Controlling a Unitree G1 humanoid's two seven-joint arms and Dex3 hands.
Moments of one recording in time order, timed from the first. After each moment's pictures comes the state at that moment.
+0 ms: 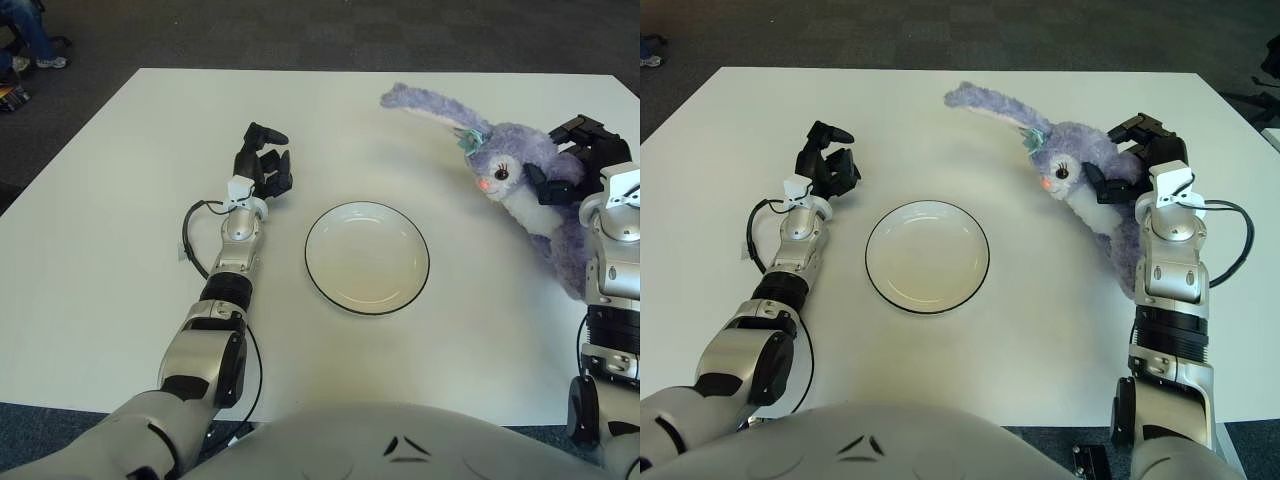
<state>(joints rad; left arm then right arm) -0.50 0.05 0.09 0.79 0.01 -0.58 0.06 -0.29 -0.43 -0.33 0.00 -0.01 0.21 0.05</state>
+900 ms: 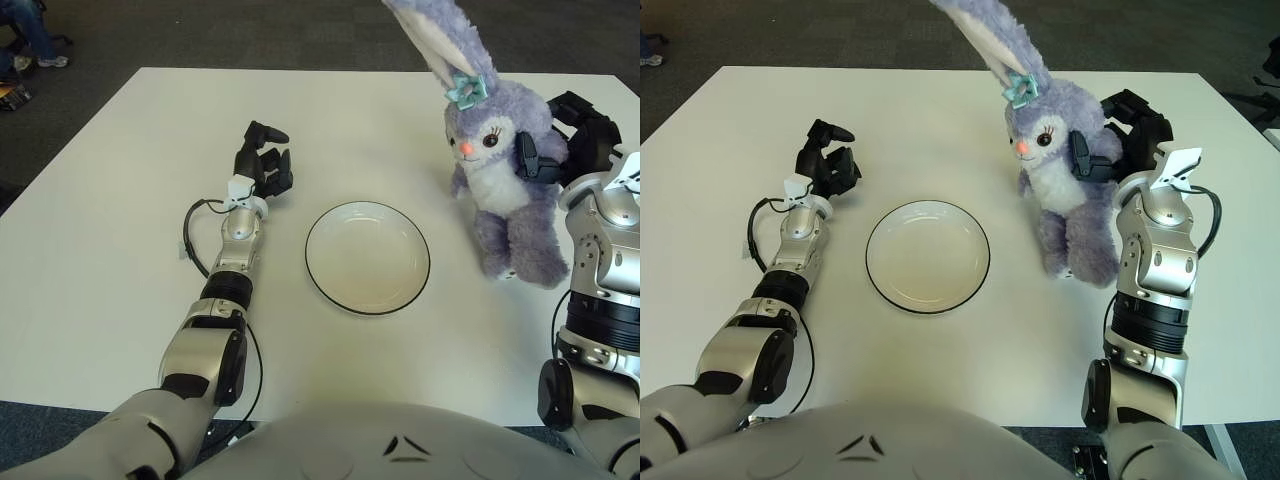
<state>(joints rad) -0.51 0.05 0.09 0.80 0.01 -0.60 0.06 -0.38 -0.32 -0.36 -0.18 0.23 0.46 0.04</state>
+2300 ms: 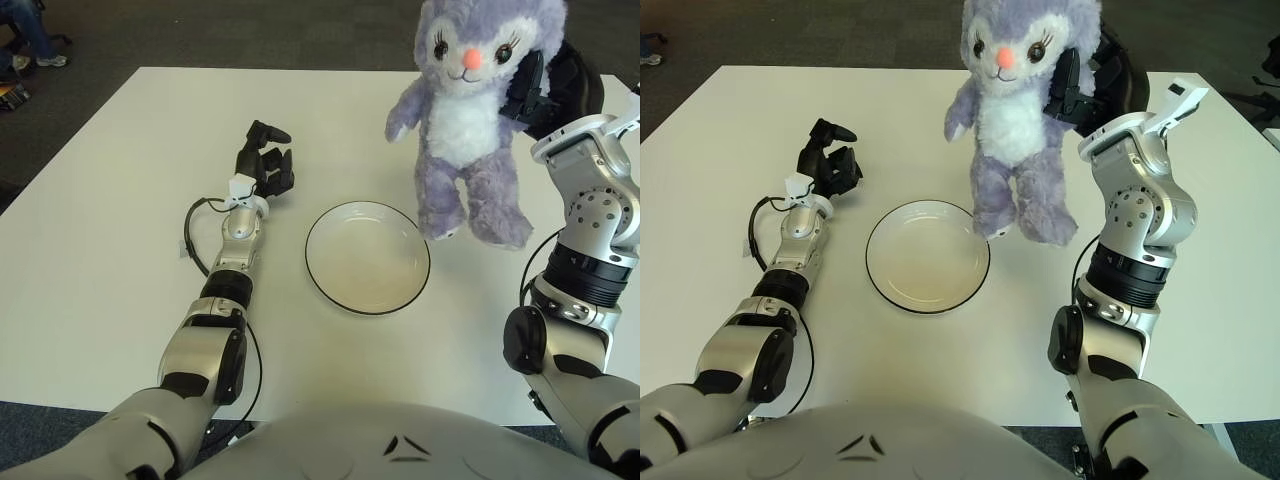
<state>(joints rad) -0.51 0.05 0.08 0.80 0.01 -0.60 0.05 -0.63 -0.23 -0.40 -0.22 0.62 0.63 0.00</state>
